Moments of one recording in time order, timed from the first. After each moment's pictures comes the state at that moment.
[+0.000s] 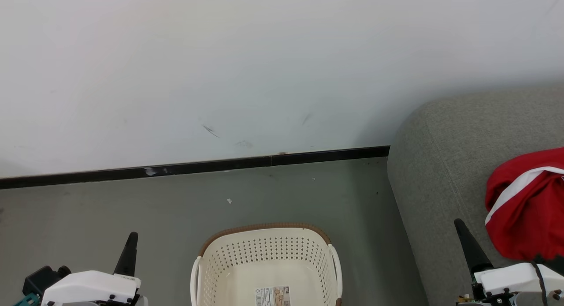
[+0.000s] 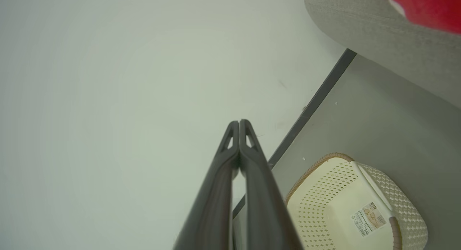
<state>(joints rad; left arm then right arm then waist) -0.07 0.10 -0.06 0.22 -1.32 0.05 0.02 -0.01 -0.10 0.02 0.23 1.25 0.13 -0.07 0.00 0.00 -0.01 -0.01</state>
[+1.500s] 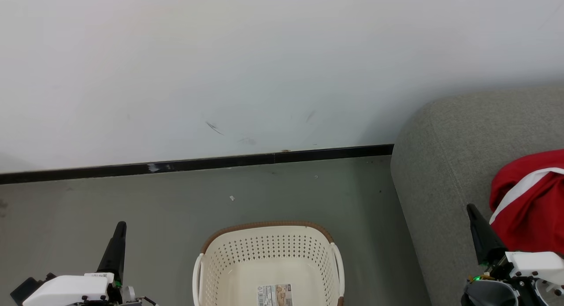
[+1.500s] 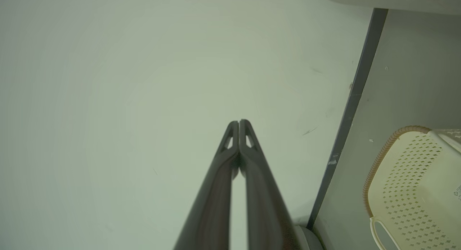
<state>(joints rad) -0.07 0.03 0.08 0.21 -1.60 -0.07 0.10 -0.07 -0.13 0.01 0.26 1.72 0.13 0.00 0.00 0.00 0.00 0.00</state>
